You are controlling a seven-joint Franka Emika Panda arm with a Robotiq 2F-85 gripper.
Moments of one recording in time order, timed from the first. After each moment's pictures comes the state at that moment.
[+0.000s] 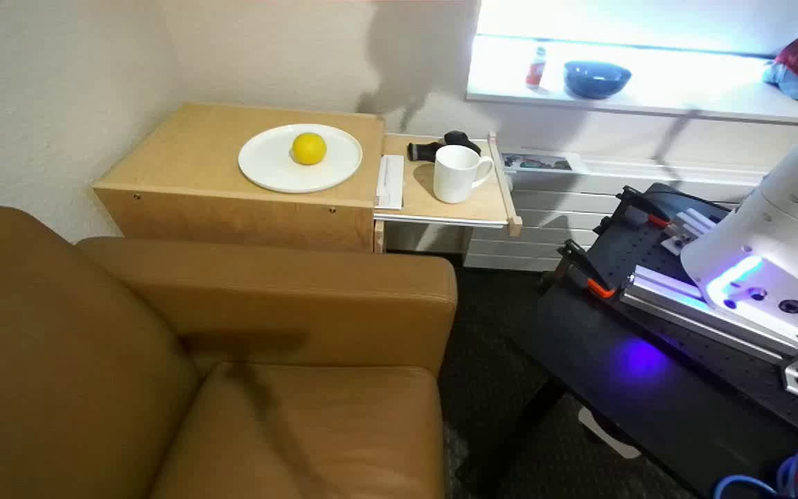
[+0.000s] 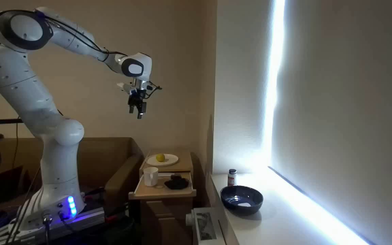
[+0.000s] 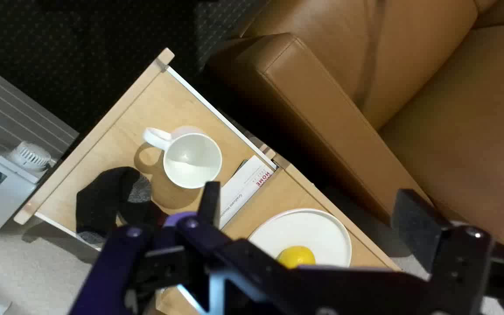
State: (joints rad) arm 0.10 -0.49 -0.03 -2.37 0.27 1.88 0.01
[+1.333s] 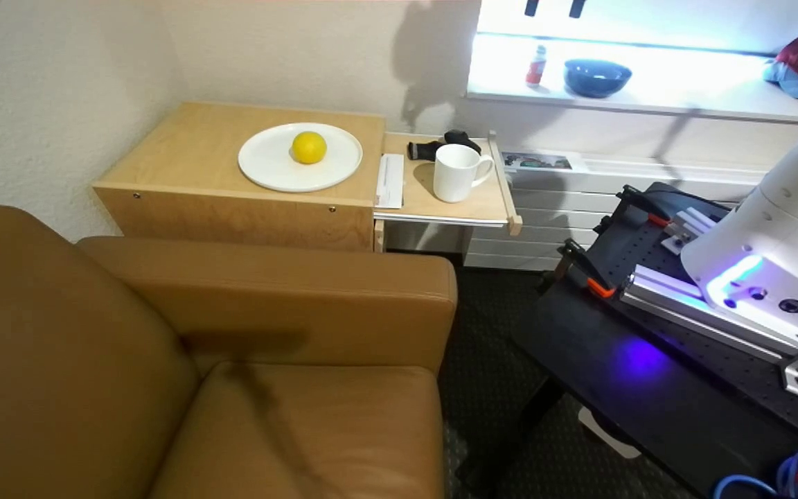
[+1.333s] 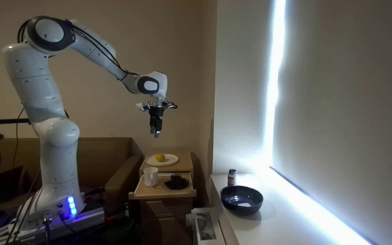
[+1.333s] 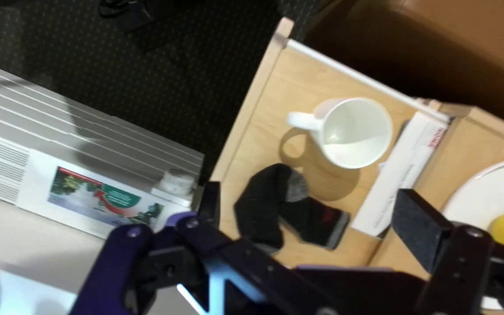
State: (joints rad) arm -0.08 -0.26 -0.05 -2.41 0.05 2.09 0.23
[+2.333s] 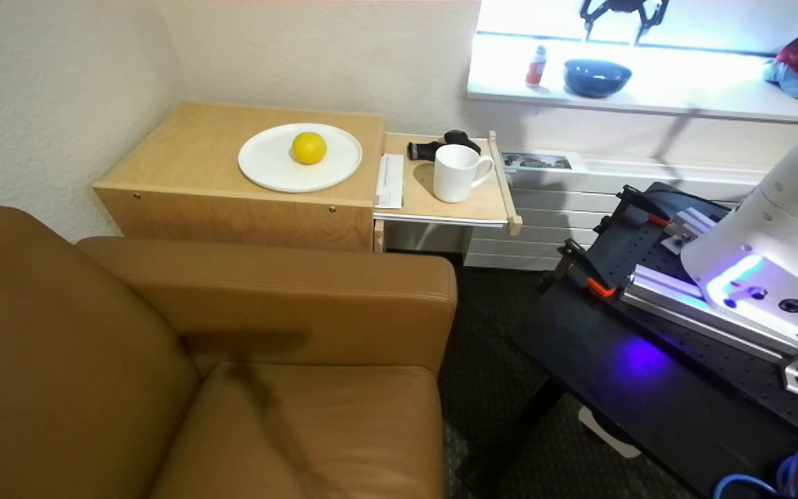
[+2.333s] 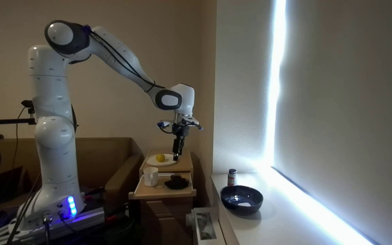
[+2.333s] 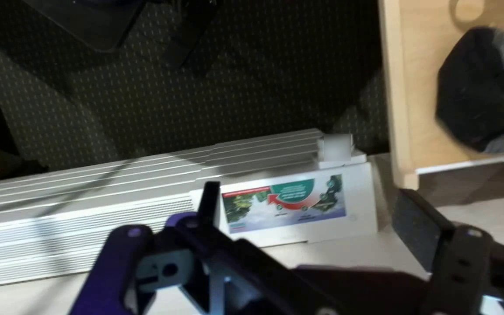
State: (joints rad) arm -0.30 -0.02 -0.29 -2.34 0.01 2.21 0.38
